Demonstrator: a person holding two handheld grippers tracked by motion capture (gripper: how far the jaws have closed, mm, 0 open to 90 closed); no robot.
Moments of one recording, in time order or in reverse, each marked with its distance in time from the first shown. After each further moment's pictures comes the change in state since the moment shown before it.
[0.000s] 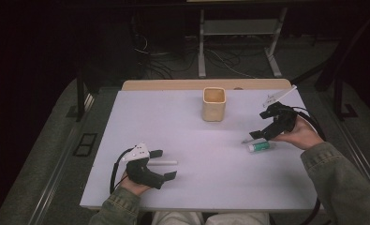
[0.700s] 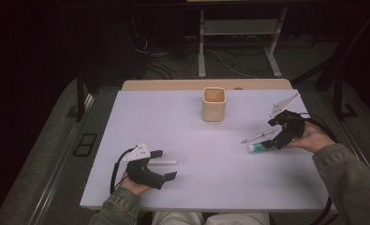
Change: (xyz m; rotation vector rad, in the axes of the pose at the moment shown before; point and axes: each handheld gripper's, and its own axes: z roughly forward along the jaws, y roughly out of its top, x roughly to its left) left arm 0.000 -0.001 0.001 0.018 0.010 0.005; right arm -0.012 -0.032 0.000 0.121 0.012 -0.101
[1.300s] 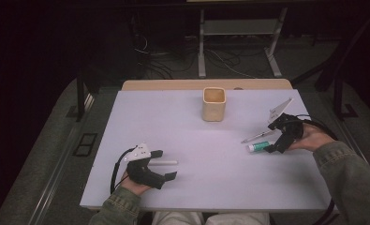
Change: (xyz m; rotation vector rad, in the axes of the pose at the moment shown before) left arm 0.001 0.000 0.001 0.007 0.000 0.008; right arm -0.008 -0.008 0.015 0.098 0.038 -0.092
